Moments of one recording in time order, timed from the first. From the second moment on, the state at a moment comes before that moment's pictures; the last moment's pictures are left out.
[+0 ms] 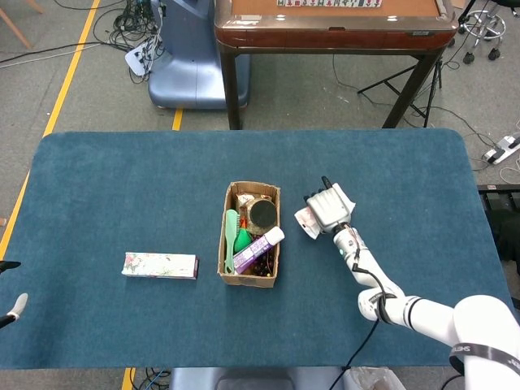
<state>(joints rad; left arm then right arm) 0.01 -1.03 -0.06 -1.61 1.51 1.62 -0.11 0.88 -1.63 0.16 -1.16 -0.96 0.84 -0.63</state>
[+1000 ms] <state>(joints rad) 0.00 -1.03 -0.06 -1.61 1.51 1.60 -0.10 0.92 -1.41 0.28 -1.65 -1.16 1.10 -0.69</state>
